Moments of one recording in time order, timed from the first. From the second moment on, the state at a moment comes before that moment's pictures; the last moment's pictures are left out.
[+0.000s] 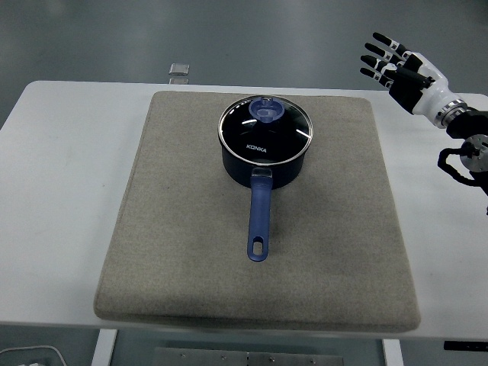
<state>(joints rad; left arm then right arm) 0.04 0.00 -0.14 -0.11 0.08 -0.10 0.09 1.07 -0.29 0.23 0.44 0.16 0.41 0.27</state>
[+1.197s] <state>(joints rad) 0.04 0.00 -0.14 -0.10 0.08 -0.09 0.09 1.13 -0.30 0.22 0.45 0.05 0.45 0.28</state>
